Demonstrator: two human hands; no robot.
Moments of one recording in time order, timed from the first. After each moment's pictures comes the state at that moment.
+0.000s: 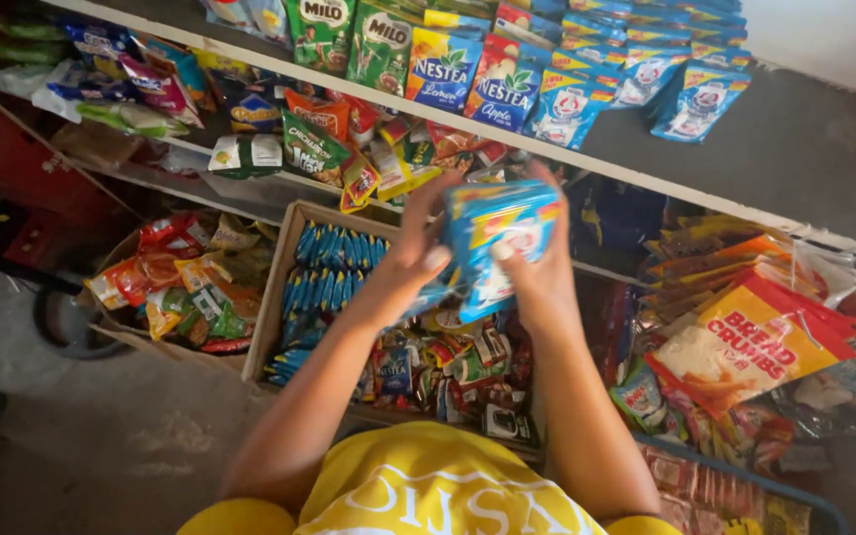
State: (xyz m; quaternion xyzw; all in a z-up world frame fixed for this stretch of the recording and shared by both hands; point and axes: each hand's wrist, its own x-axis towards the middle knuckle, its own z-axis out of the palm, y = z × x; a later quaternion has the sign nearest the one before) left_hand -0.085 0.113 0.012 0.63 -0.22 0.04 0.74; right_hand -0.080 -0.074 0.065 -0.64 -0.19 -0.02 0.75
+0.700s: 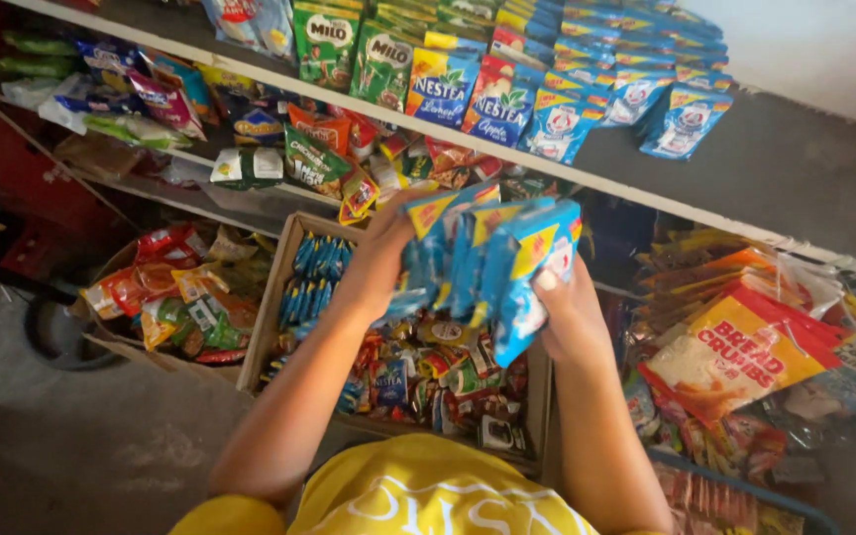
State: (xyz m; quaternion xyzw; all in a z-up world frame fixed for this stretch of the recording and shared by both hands) left_hand -0.069 0.125 0.033 0.56 -0.06 -0.02 0.83; right_hand -0.101 -0.107 0.069 -0.55 -0.19 0.06 0.81
